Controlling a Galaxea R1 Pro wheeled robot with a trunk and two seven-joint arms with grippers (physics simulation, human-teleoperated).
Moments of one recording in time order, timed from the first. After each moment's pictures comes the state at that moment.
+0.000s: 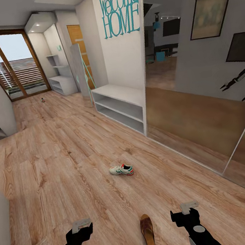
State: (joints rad) left arm -0.54 0.08 0.05 -0.22 0.05 -0.24 -0.01; right arm -0.32 0.04 0.11 -0.73 -0.01 0.08 -0.18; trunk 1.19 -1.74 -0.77
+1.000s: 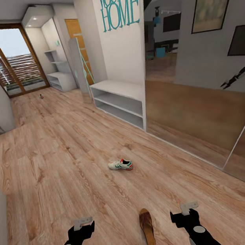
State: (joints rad) left arm -0.56 0.08 0.05 -0.22 0.00 -0.23 -0.05; right arm -0.32 0.04 0.11 -0.72 -0.01 0.08 -0.16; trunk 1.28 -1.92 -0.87
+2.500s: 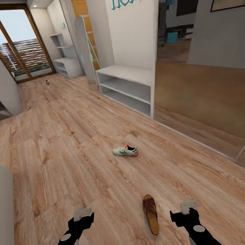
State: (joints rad) left arm -0.59 0.08 0.05 -0.27 0.00 -0.18 -0.05; right arm -0.32 0.04 0.10 -0.73 -0.01 0.08 -0.17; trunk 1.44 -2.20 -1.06
